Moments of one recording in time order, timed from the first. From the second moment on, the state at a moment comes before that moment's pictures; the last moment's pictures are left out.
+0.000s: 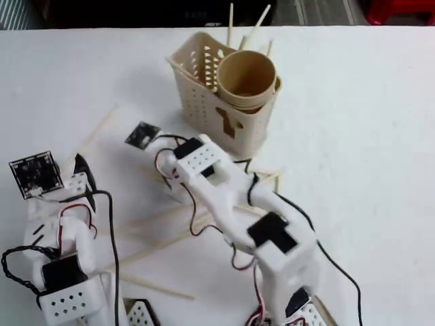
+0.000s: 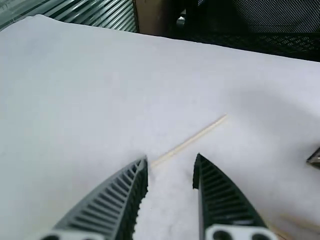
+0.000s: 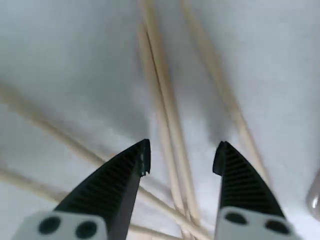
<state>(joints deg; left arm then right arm) -25.4 -90.0 82.8 42.1 -0.6 -41.1 21.9 7.1 62.1 22.0</state>
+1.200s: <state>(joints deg) -25.4 -90.0 82.8 42.1 -0.6 -42.1 -5.0 2.7 65.6 24.9</state>
